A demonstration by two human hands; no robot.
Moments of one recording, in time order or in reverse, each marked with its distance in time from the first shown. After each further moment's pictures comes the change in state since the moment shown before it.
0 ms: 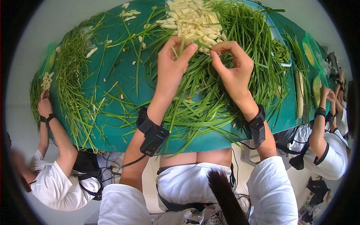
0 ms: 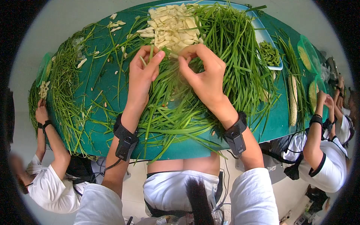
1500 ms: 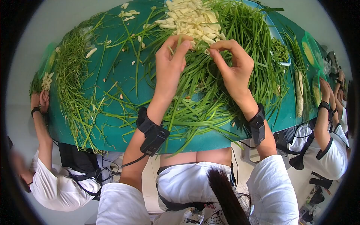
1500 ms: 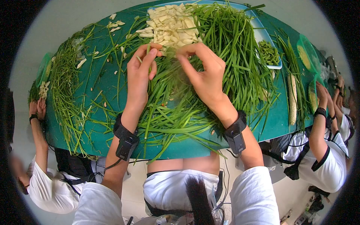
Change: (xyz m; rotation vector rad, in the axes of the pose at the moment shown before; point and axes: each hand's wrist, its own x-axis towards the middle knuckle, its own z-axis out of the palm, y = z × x) left_hand -0.001 0.002 -0.001 0.060 -0.010 0.053; right_hand 0.000 0.003 -0.002 0.001 0.002 -0.038
